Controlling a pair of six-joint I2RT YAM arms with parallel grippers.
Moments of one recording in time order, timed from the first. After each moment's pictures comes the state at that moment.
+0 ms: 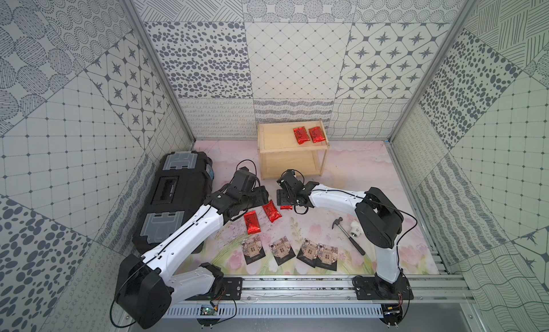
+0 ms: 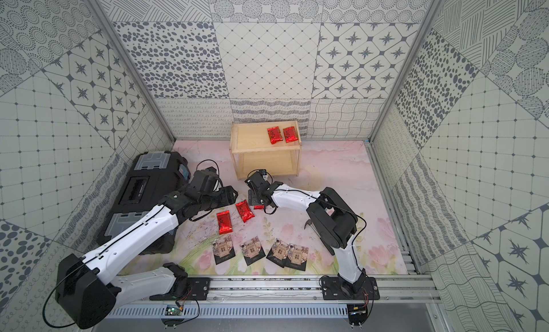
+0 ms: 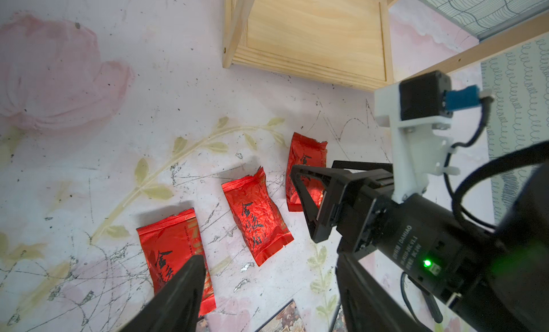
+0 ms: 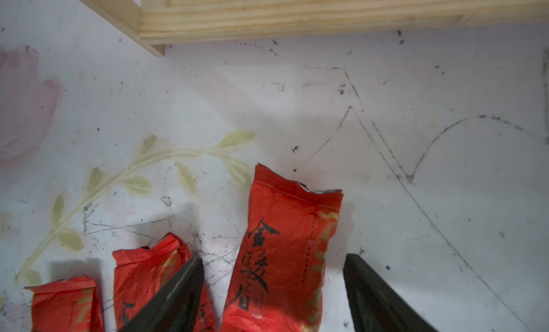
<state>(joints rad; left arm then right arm) -0.47 1.19 0.95 -0.61 -0.02 -0.65 0.86 2.00 1.38 -0.41 0.23 0.68</state>
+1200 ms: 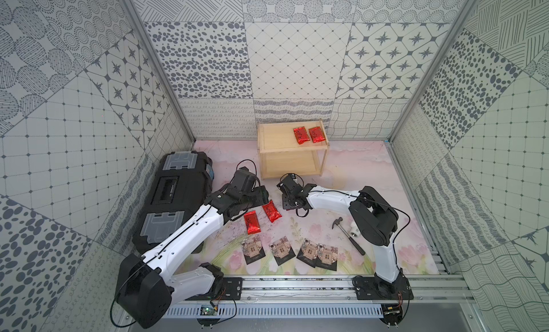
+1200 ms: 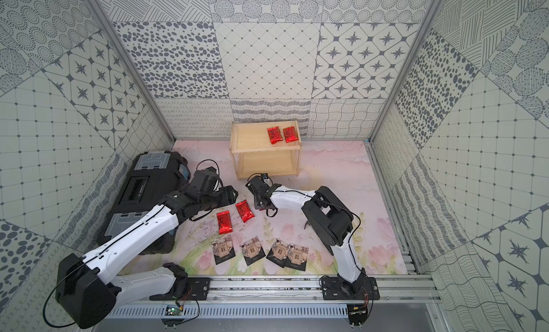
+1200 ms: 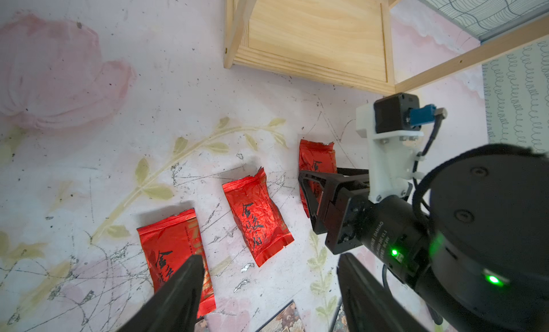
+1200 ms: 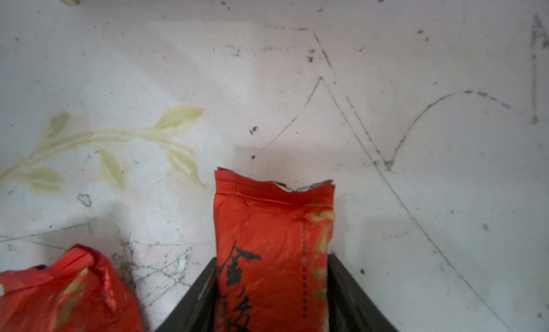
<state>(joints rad) -0.47 1.19 0.95 -0.61 -0.03 -0.66 0.86 2.02 1.36 -0.44 0.28 0.65</state>
